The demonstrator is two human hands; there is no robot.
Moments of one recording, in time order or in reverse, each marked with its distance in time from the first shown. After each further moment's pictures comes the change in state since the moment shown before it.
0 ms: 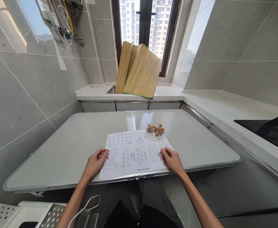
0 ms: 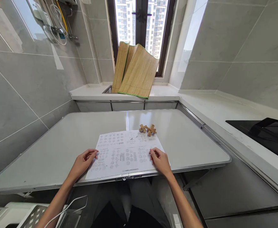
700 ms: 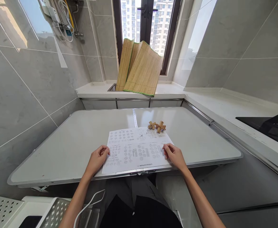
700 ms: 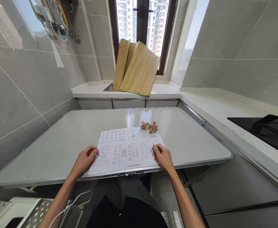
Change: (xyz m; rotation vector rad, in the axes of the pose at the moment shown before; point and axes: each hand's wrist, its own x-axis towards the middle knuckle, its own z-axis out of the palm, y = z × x) left_hand -0.004 -0.004 0.002 0.033 -0.015 0.001; right_hand 0.002 0.012 0.000 0.000 0.058 0.013
